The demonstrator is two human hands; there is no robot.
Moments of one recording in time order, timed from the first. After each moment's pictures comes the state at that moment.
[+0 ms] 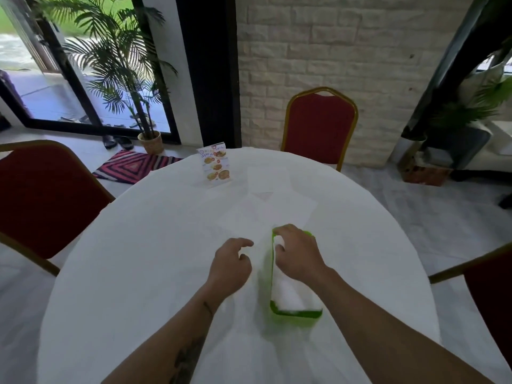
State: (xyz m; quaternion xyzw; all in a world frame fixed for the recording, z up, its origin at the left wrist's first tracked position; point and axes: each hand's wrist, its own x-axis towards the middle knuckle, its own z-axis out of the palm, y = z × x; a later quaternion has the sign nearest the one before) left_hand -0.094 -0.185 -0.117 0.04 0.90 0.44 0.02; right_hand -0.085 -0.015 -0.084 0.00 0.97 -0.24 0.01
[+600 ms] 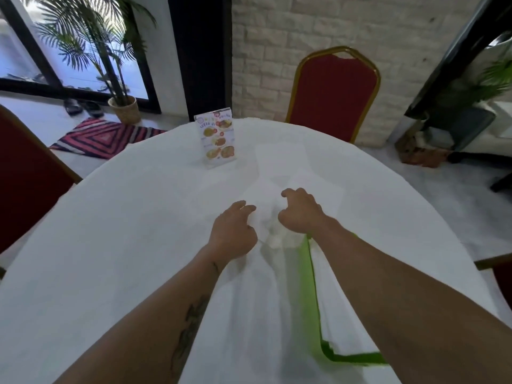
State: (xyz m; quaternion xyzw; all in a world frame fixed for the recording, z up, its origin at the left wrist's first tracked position) left_hand -0.246 -0.226 -0.187 0.14 0.94 0.29 0.09; right_hand -0.239 -0.057 -0.131 0.13 0.96 -0.20 0.14
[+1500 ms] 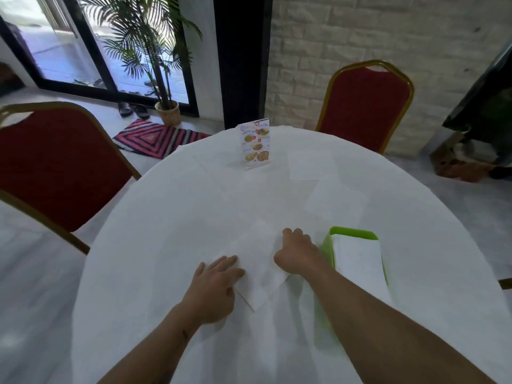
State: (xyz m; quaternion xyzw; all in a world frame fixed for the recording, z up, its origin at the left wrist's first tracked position) left_hand -0.114 -0.338 -0.197 0.16 0.96 0.17 0.17; right_hand -0.163 -0.128 -0.155 0.09 0.95 -0.17 0.23
